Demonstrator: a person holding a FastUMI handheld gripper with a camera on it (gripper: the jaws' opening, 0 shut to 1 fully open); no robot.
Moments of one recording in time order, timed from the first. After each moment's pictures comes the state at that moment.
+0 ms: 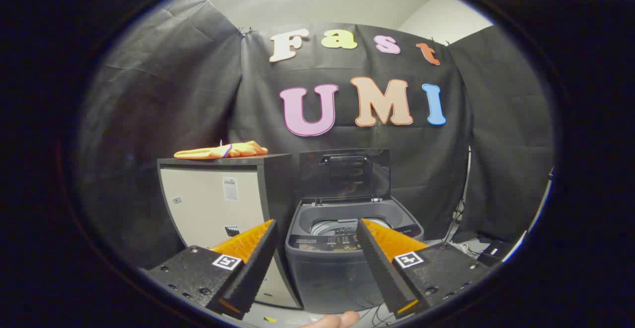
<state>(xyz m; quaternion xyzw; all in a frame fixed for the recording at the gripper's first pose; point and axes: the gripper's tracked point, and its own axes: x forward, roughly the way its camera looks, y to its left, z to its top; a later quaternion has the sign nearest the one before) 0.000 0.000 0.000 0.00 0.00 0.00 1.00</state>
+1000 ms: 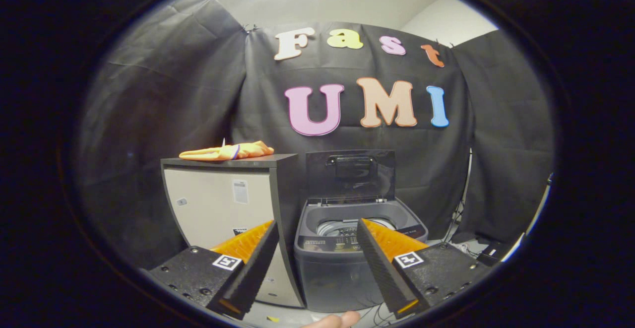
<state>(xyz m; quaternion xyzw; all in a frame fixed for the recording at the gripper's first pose) -0.001 0.036 0.017 -0.02 0.01 0.00 1.00</state>
